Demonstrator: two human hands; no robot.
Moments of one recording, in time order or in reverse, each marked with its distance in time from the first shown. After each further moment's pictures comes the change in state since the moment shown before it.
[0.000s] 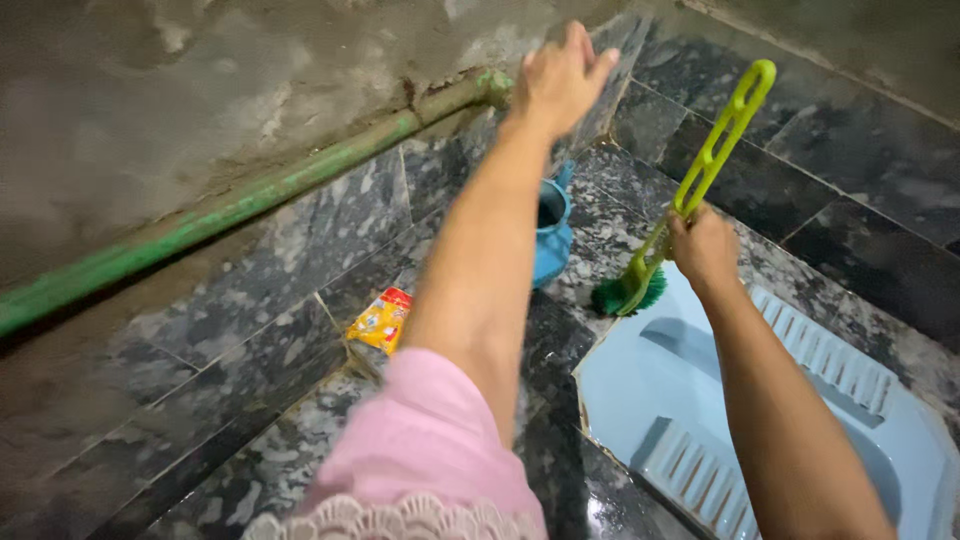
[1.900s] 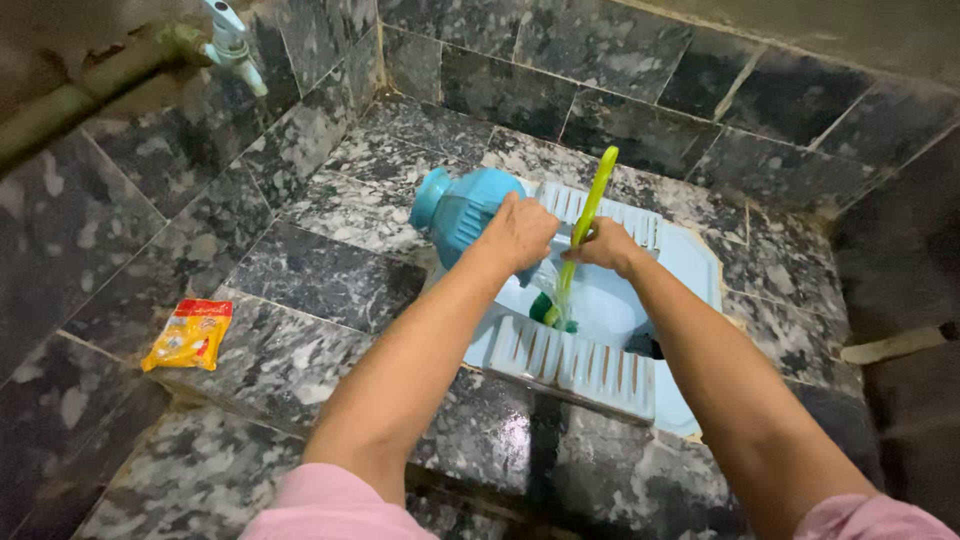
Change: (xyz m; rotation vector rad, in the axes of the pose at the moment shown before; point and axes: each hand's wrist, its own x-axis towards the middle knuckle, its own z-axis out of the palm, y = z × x) left_hand -0.261 0.196 0.193 0.258 -0.471 0.771; right_hand -0.145 0.216 -0.080 0.200 -0.371 0.393
